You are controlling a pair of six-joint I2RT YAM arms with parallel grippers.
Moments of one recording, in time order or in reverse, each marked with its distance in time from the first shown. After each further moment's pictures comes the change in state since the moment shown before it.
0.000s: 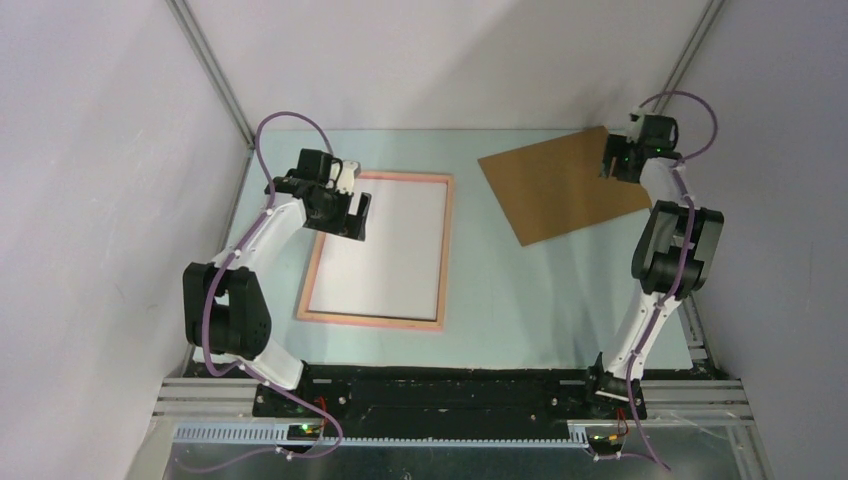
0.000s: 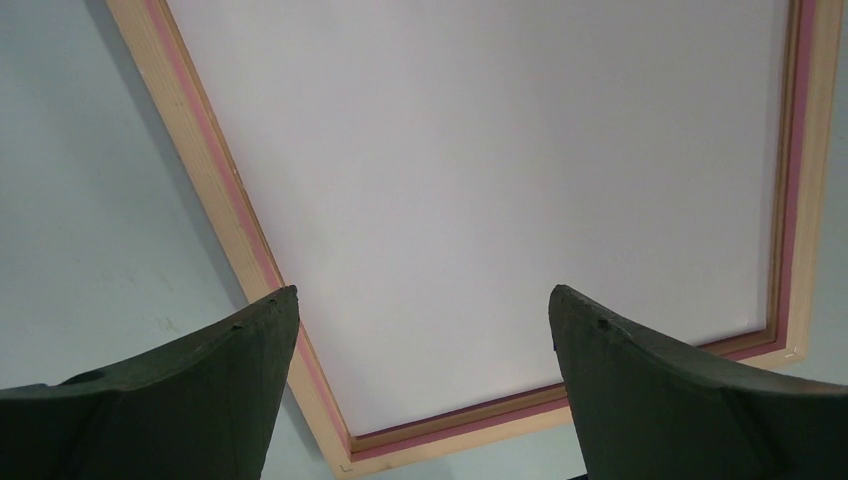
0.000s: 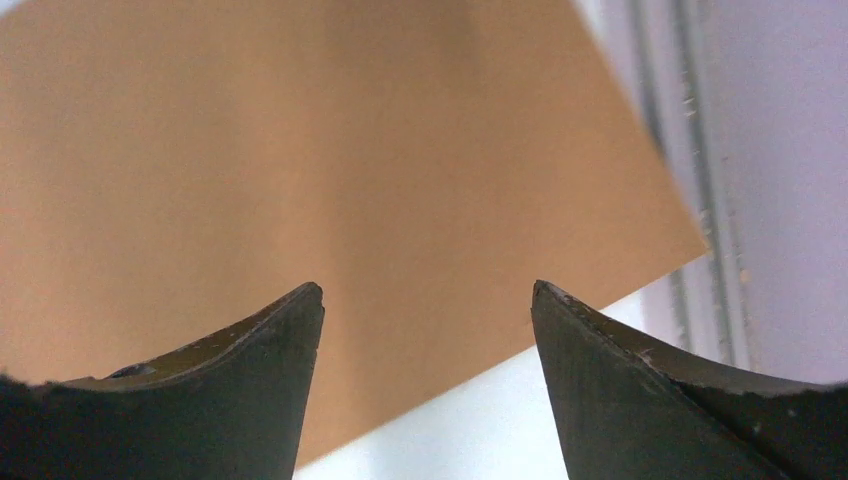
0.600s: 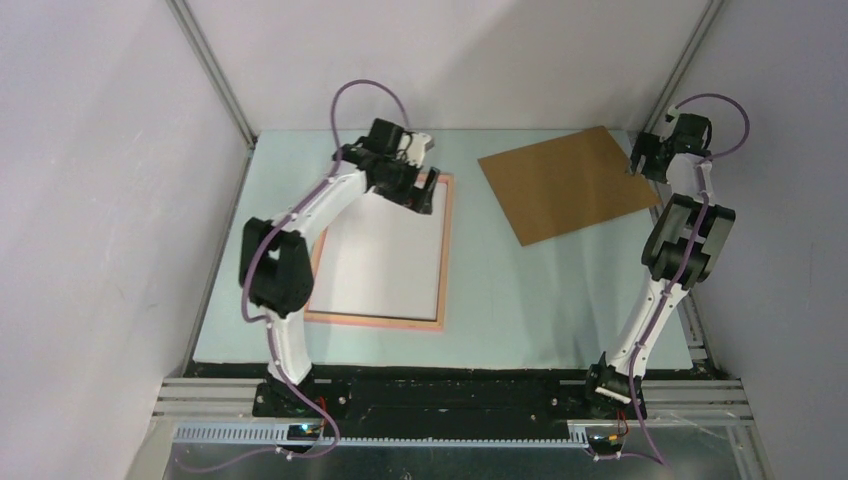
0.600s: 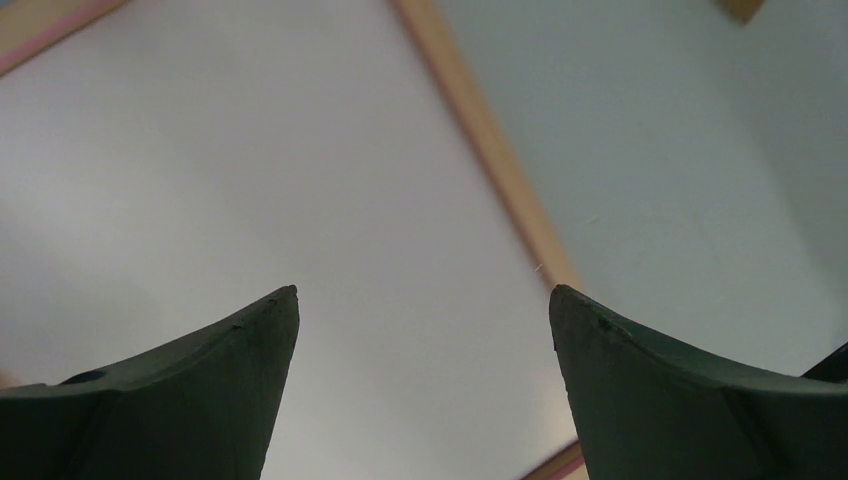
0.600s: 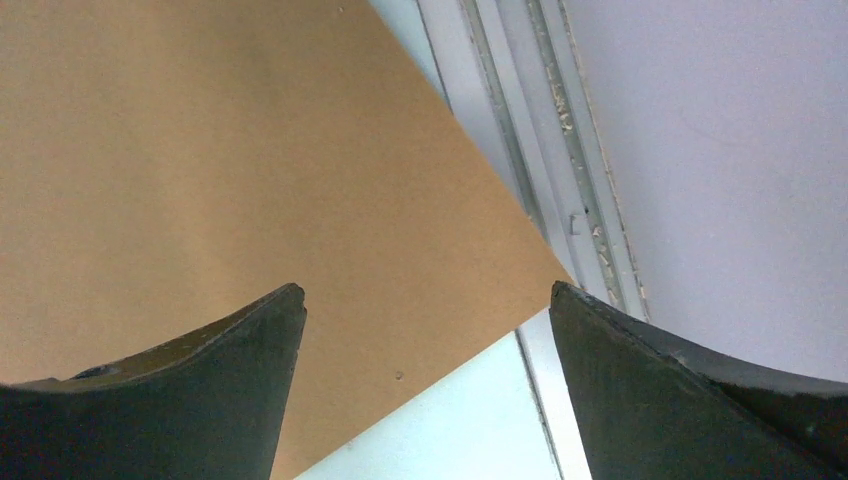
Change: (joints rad) left arm -0.233 0.302 0.393 0.023 0.123 -0.032; right arm -0.162 0.209 0.278 -0.082 -0.013 0.012
